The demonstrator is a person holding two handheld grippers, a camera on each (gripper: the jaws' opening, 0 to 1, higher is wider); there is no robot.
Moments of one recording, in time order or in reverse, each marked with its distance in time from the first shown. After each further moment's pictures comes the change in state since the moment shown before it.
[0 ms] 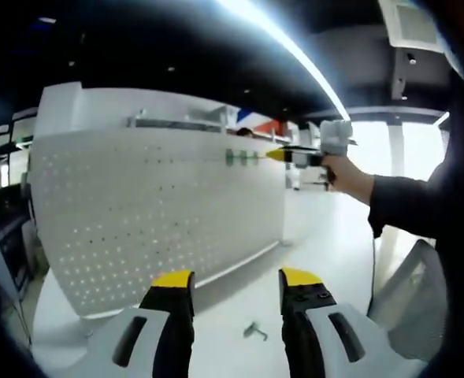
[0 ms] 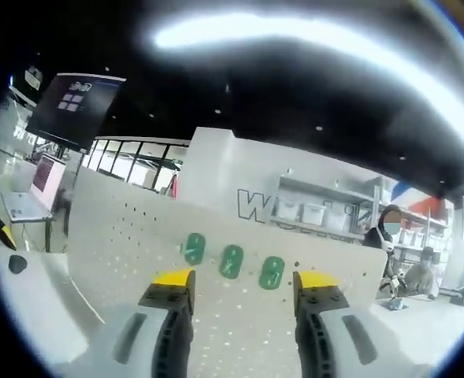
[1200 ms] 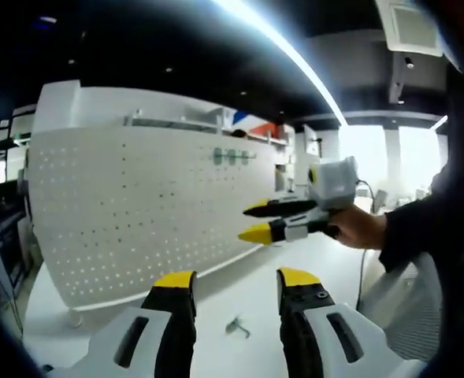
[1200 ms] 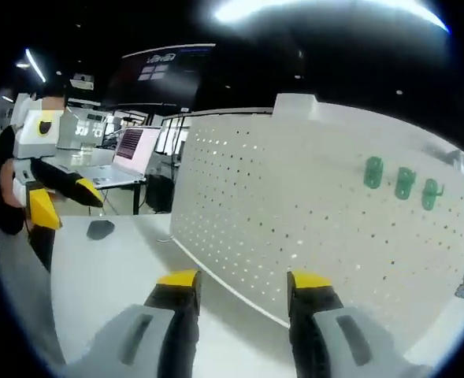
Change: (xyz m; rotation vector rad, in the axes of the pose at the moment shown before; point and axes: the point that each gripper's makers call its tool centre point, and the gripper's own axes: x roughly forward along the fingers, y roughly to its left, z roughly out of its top) left arm -0.007 -0.025 -0.010 -0.015 -0.009 -0.026; right arm -0.049 0.202 -0.096 -0.002 0.203 0.504
